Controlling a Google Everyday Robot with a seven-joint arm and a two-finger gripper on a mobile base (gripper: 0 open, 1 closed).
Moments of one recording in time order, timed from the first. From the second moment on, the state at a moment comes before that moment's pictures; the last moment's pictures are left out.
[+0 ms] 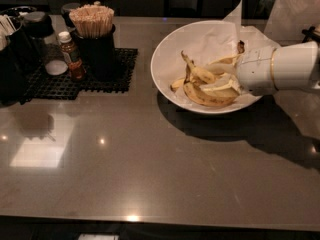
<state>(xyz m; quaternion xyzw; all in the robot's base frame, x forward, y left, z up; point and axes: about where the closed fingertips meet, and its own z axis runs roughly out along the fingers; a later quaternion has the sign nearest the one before) 0.562 -0.124 0.900 -0.60 0.62 0.09 0.49</state>
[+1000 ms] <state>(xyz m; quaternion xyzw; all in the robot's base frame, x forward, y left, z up) 0.521 -0.206 1.028 -0.47 0.53 -0.03 0.70</state>
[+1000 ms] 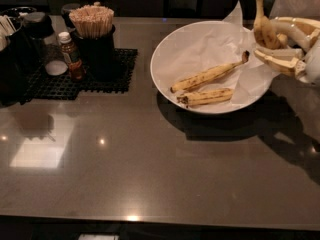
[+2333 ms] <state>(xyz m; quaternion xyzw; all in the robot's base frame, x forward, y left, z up) 0.404 -0.184 1.105 -0.45 0.13 0.02 0.88</state>
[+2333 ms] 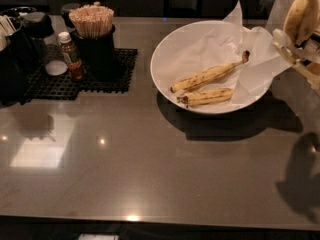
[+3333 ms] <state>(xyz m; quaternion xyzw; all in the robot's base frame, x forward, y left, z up) 0.414 -0.113 1.154 -0.50 -0.01 0.14 0.86</state>
